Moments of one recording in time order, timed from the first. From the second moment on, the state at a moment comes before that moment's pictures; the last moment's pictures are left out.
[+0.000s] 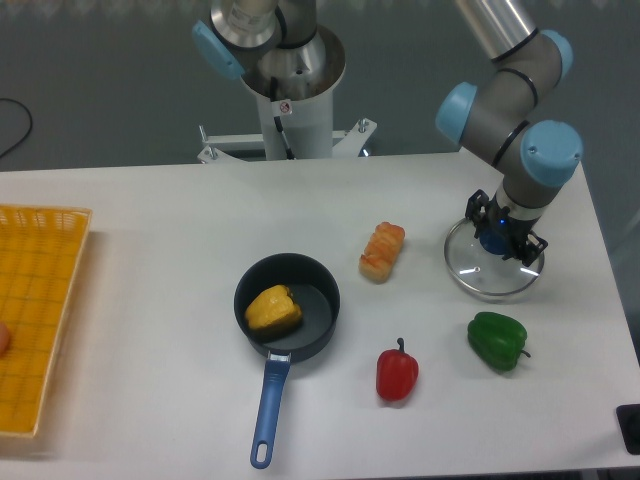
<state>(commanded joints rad) 2.90 -2.04 -1.71 -1.01 1.64 1.65</state>
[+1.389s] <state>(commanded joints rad) 2.90 -1.93 -1.65 -1.24 1.65 1.64</state>
